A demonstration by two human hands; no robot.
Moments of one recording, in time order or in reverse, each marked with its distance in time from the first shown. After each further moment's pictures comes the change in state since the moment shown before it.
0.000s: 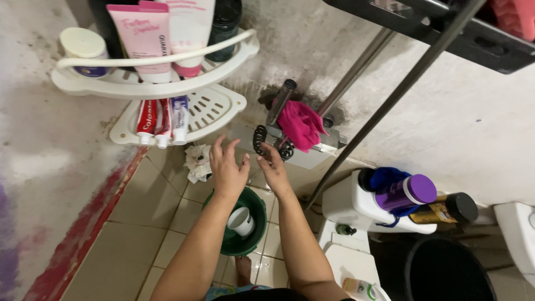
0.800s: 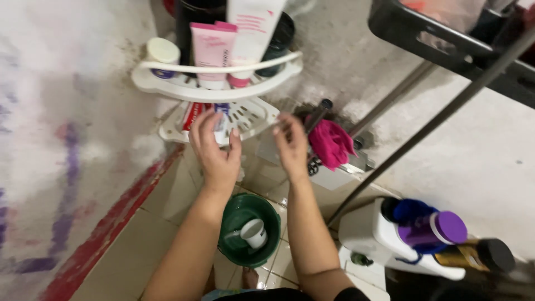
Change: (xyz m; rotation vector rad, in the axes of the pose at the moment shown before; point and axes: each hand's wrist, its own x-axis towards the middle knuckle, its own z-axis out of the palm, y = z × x) left_hand 0.059 0.033 -0.125 -0.085 0.422 0.132; right_hand 0.054 -0.140 0.050 -0.022 0.042 -0.401
